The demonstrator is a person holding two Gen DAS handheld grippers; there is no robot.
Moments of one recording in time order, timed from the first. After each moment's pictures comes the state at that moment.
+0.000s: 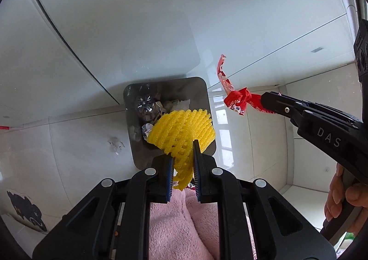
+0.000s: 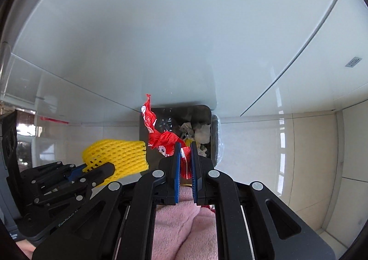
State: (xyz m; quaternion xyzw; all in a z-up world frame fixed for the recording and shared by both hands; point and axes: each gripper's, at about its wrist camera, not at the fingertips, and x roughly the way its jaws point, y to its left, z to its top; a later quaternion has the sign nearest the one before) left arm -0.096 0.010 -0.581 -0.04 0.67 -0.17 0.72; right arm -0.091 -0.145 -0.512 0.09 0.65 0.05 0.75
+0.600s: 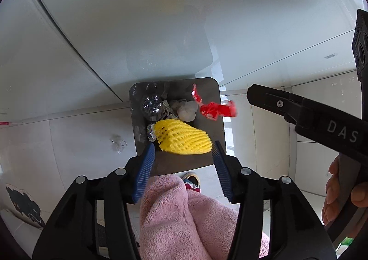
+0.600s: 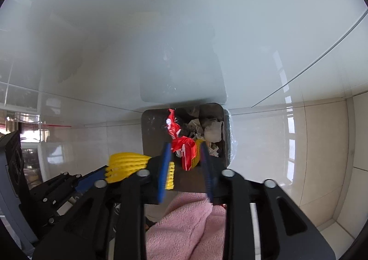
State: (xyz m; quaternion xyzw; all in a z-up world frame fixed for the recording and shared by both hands) left arm -0.086 0.013 -0.592 -0.05 0.68 -0.15 0.71; right arm -0.058 -0.140 -0.546 0.13 0.67 0.05 0.73
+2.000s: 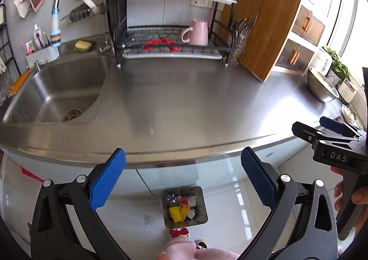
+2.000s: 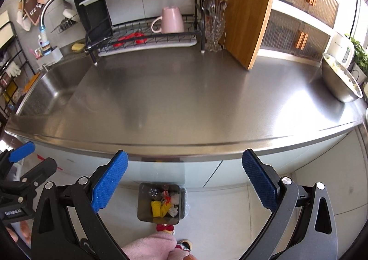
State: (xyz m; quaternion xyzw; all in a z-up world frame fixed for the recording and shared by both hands) left arm -0.105 0.022 -0.189 -0.01 0.41 -0.10 0.91; right arm -0.089 -0.195 -0.182 0.02 0.45 -0.01 0.89
